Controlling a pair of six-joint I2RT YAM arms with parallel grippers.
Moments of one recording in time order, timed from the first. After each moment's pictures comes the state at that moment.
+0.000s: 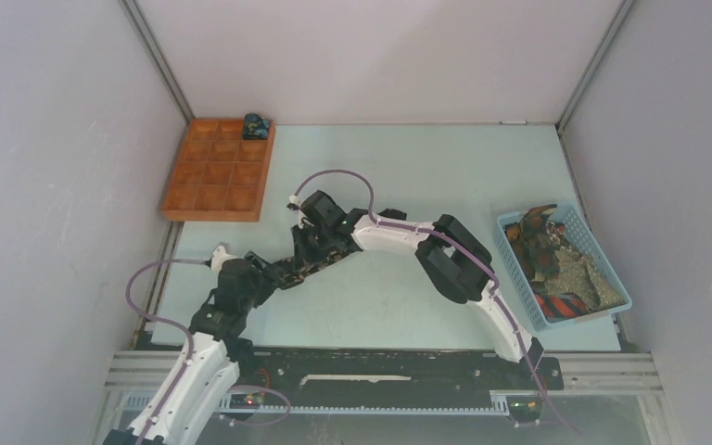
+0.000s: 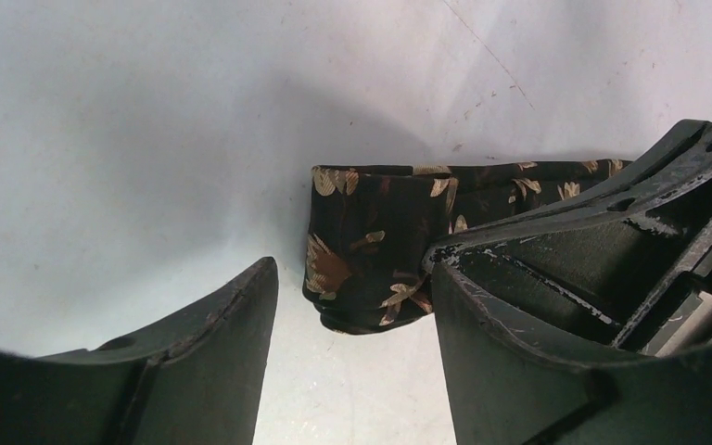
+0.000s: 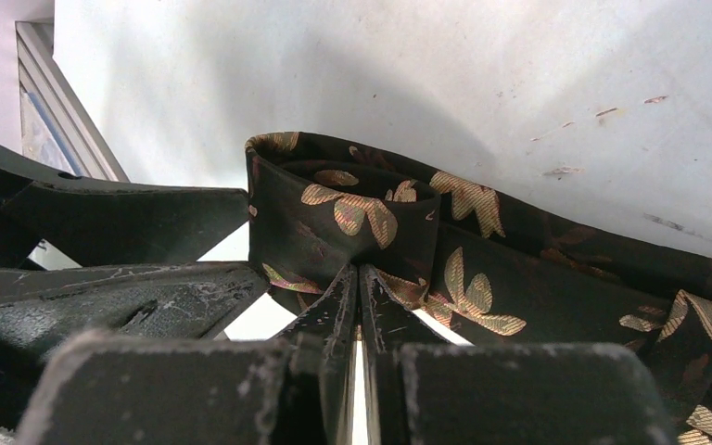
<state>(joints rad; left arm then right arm) -0.21 0.51 0.21 -0.39 -0.15 -0.95 0.97 2.29 1.72 -0.25 -0.41 0.60</state>
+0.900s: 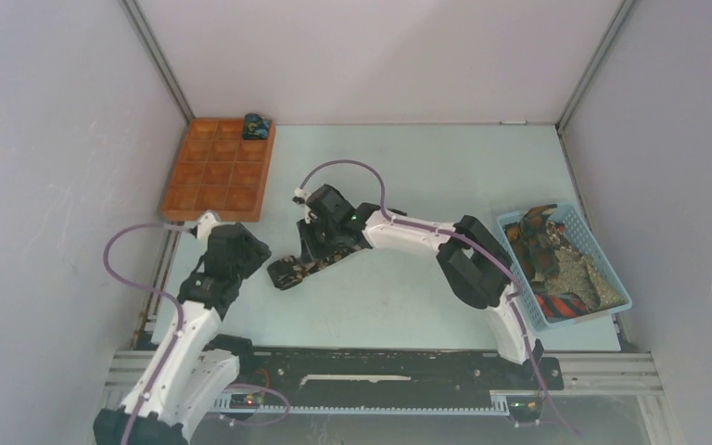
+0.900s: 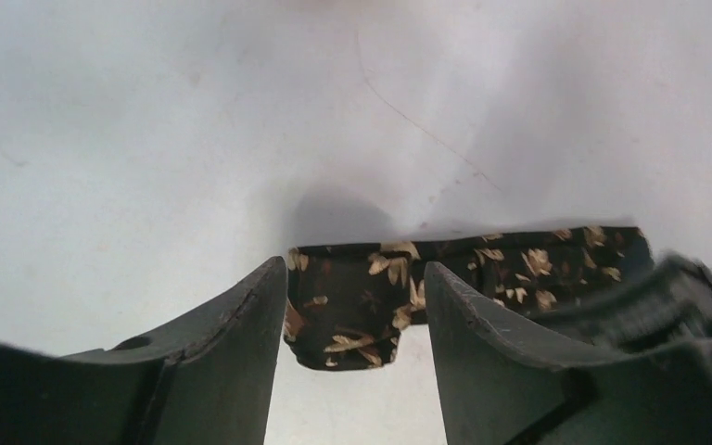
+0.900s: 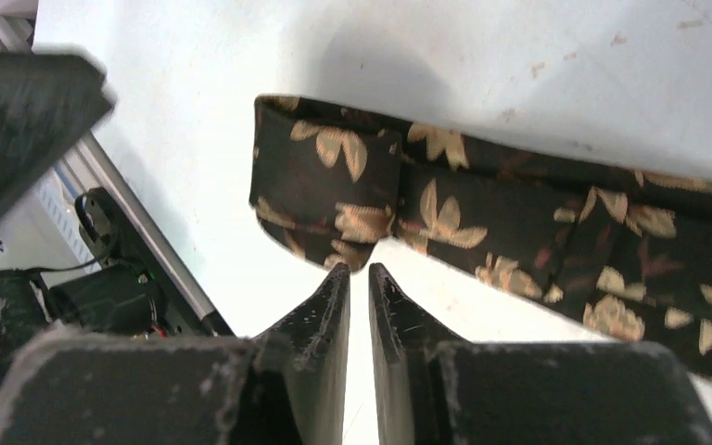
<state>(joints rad) -0.18 0.68 0.50 -0.50 -0.26 -0.83 0.96 2.18 1.68 -0.33 -0.33 0.52</state>
